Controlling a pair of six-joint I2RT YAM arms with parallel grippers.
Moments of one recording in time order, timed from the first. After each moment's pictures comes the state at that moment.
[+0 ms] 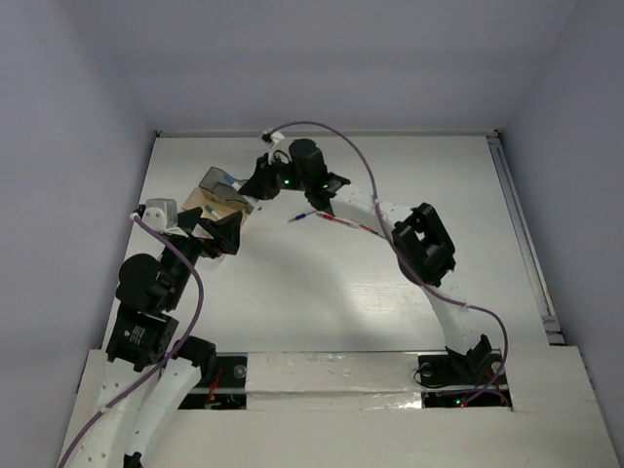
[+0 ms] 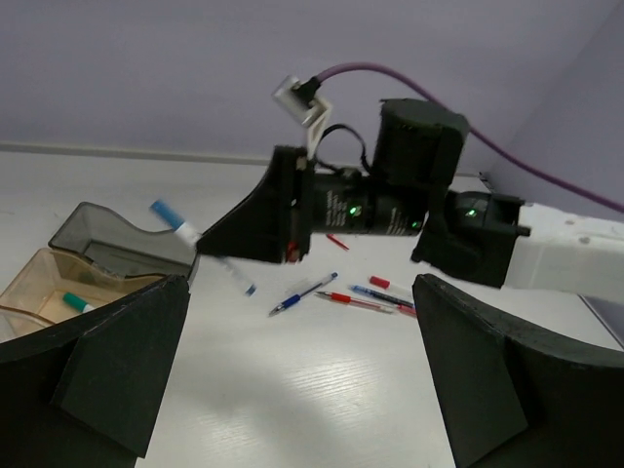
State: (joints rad) left arm -0.33 0.43 0.75 -0.23 -0.02 -0.31; right arm 0.71 2.27 1.89 0.20 -0.50 0.39
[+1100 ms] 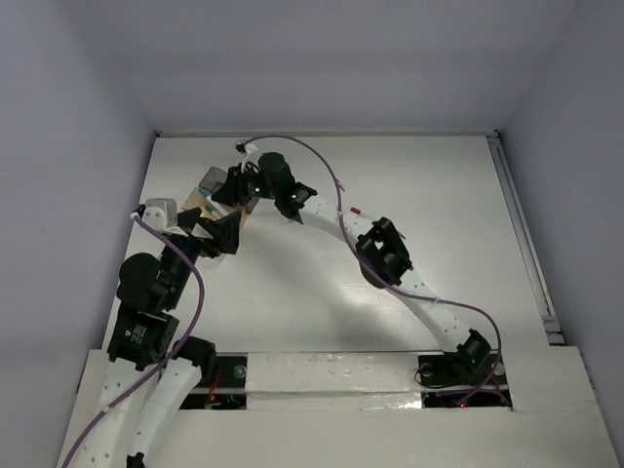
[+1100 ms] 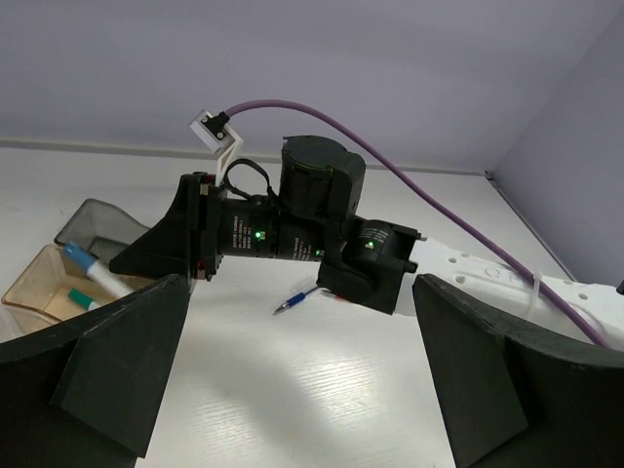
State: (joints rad) left arm -0.30 0.43 0.75 -0.23 -0.01 -0.31; right arm 0.83 2.74 2.49 0.16 -0.48 0.53
